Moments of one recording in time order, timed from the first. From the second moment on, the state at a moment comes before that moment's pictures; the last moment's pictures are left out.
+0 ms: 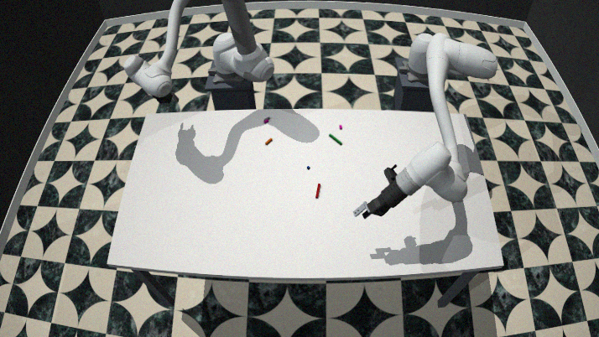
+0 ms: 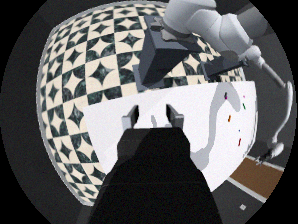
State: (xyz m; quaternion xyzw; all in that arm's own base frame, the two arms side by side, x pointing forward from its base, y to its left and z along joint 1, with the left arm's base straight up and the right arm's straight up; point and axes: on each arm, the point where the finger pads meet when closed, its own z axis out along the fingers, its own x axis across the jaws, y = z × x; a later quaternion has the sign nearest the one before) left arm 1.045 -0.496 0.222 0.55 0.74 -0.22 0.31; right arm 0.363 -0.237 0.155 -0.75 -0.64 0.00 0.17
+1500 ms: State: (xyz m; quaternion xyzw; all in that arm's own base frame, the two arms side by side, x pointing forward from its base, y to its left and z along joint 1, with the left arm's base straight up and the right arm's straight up) left arm 0.694 -0.750 0.131 0.28 0.94 -0.17 0.02; right arm 0.036 -0.327 0.159 -0.93 -0.03 -0.01 0.37
